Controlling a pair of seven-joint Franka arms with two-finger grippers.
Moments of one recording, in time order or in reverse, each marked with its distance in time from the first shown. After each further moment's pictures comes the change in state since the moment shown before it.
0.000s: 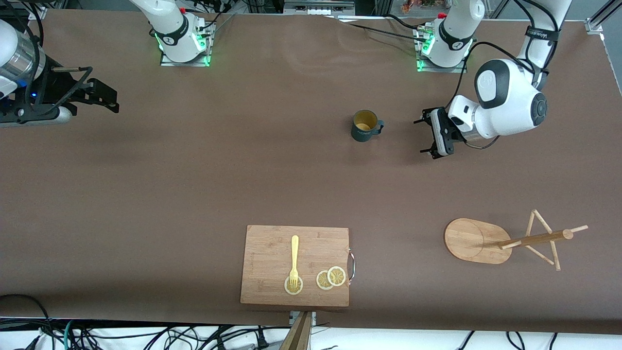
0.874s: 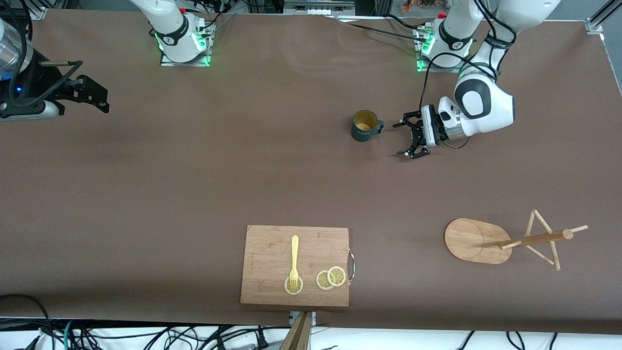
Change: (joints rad) left arm -0.032 0.158 -0.005 -0.138 -0.663 0.132 0.777; right arm -0.004 0.003 0.005 0.035 -0.040 -0.001 -0.002
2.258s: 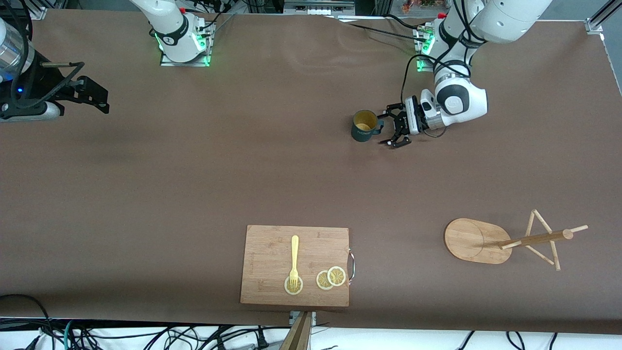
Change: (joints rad) left arm -0.075 0.107 -0.033 -0.065 -0.330 0.000 0.288; right arm 0.000 0.001 0.002 0.000 -0.003 0.000 0.000
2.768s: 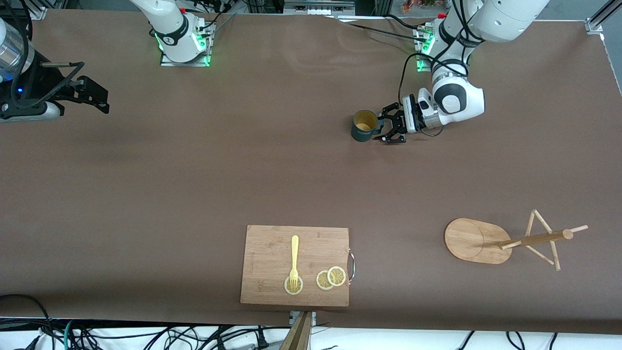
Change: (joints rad) left arm -0.001 0.000 -0.007 -0.001 -0.006 0.000 0.032; right arm 0.000 0.000 0.000 0.000 0.000 0.000 0.000
